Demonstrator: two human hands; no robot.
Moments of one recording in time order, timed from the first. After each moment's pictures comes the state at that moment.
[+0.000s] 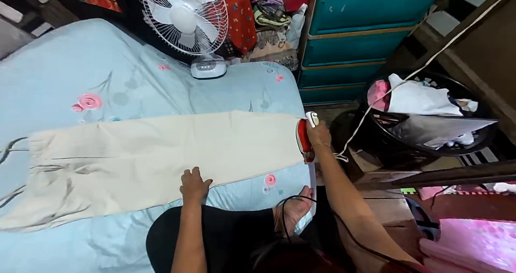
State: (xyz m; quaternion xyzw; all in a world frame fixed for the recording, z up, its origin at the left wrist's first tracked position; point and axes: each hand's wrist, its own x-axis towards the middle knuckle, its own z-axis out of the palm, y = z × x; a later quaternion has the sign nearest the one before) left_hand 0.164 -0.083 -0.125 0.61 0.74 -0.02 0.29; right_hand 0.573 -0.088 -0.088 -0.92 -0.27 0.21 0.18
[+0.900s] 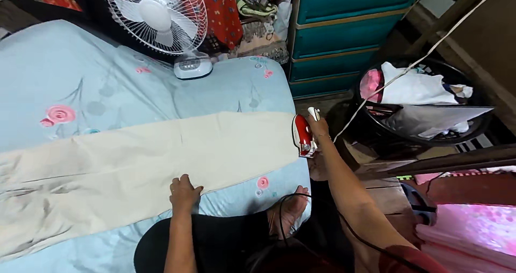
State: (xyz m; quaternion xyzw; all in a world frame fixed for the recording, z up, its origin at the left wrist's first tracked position) left_hand 0.172 -0.081 -0.127 0.60 0.75 0.00 0.29; right_hand 0.637 -0.079 -0.128 -0.88 -0.21 0.30 0.31
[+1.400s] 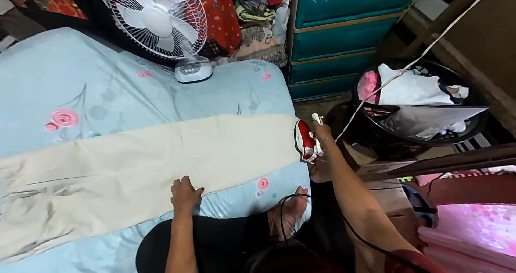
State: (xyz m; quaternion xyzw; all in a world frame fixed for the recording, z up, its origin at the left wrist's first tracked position) left_hand 0.169 -0.083 -0.129 0.61 0.74 0.02 0.29; right_hand 0.642 -0.099 -0.124 -0.86 -0.17 0.34 0.35
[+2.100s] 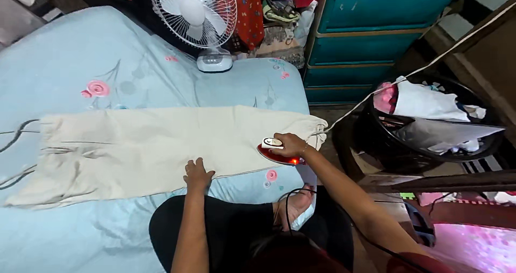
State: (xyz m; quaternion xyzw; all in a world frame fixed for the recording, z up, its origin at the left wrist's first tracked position) left_hand 0.165 -0.085 -0.125 0.60 0.74 0.00 0.31; right_hand 0.511 -0.086 -0.086 -0.58 -0.74 0.34 0.03
